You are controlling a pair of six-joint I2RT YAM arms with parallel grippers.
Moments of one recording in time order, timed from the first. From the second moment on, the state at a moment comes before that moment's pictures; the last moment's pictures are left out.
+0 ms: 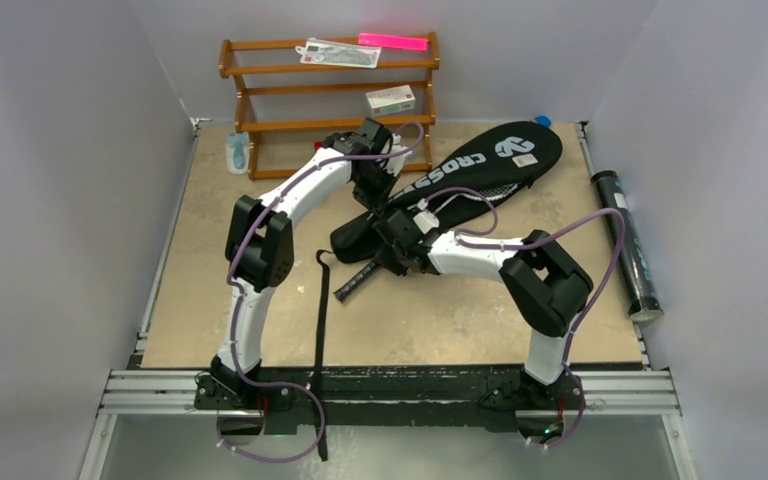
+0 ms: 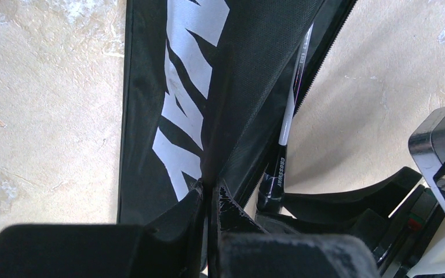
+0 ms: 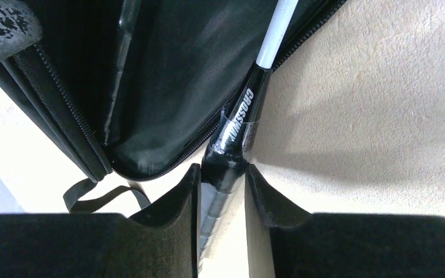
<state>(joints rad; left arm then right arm) -0.53 2.20 2.00 -0.95 0.23 0.09 0.83 1.84 1.11 -0.26 0.23 1.32</state>
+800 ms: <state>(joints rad) -0.54 2.20 2.00 -0.95 0.24 0.09 0.65 1.86 1.19 -0.25 0.16 1.15</state>
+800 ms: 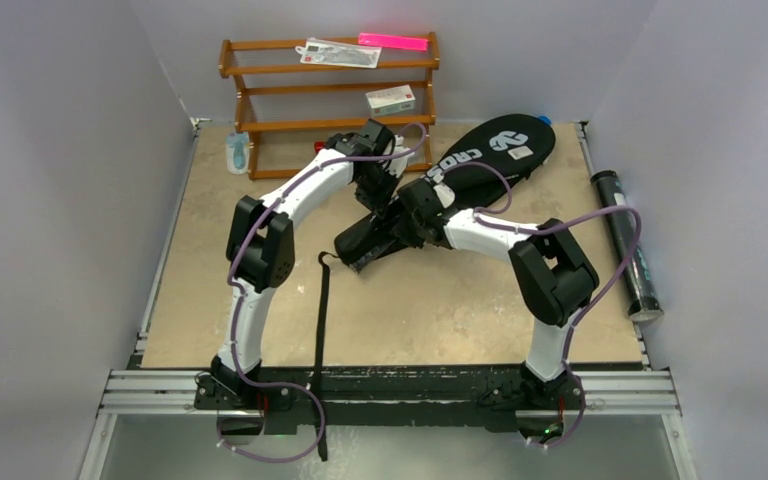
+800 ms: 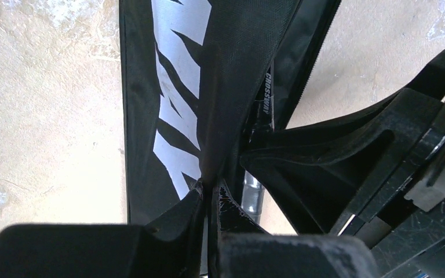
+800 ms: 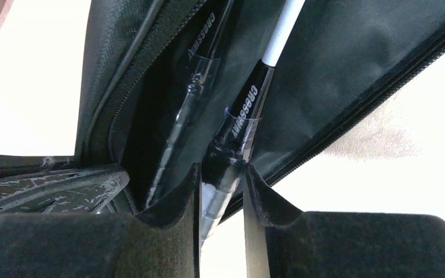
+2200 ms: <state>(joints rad) -0.54 2.20 2.01 -0.98 0.43 0.09 0.61 1.67 0.71 0.51 0.16 0.93</state>
